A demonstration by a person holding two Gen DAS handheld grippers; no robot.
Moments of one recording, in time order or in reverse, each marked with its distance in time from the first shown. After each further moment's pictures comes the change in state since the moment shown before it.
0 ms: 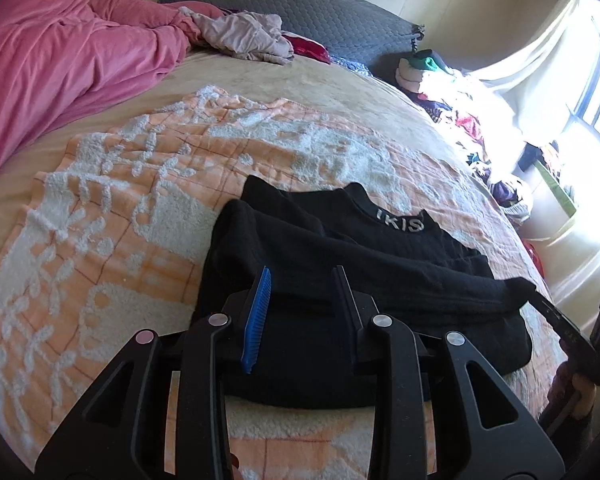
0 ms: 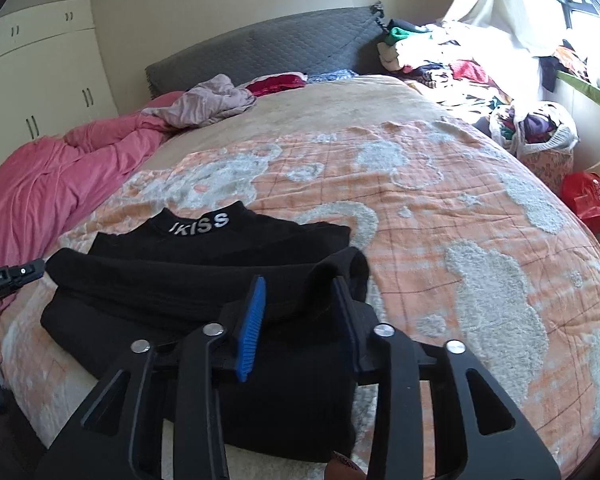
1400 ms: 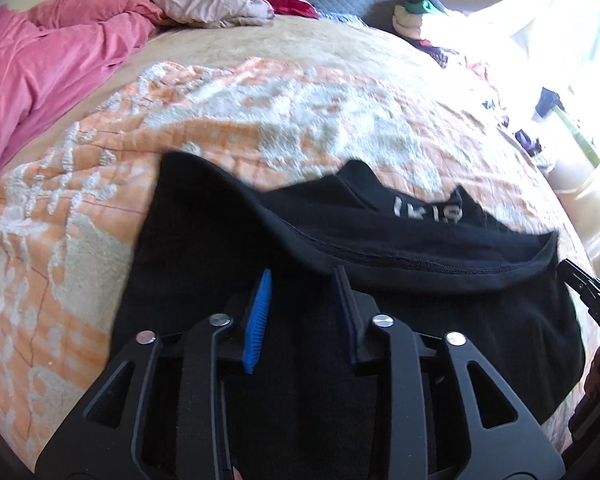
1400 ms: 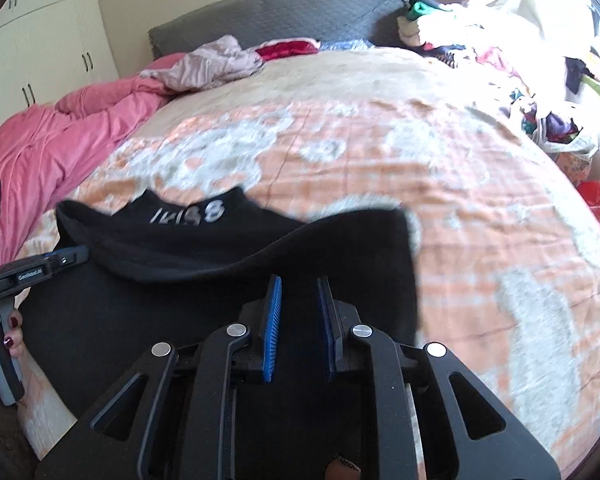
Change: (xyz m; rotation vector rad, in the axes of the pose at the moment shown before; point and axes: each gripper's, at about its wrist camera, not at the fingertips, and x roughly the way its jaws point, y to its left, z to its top) left arm 0.110 -0.030 0.040 0.106 0.126 0.079; right arm 0.071 -0.004 0.038 -0.043 0.077 -0.056
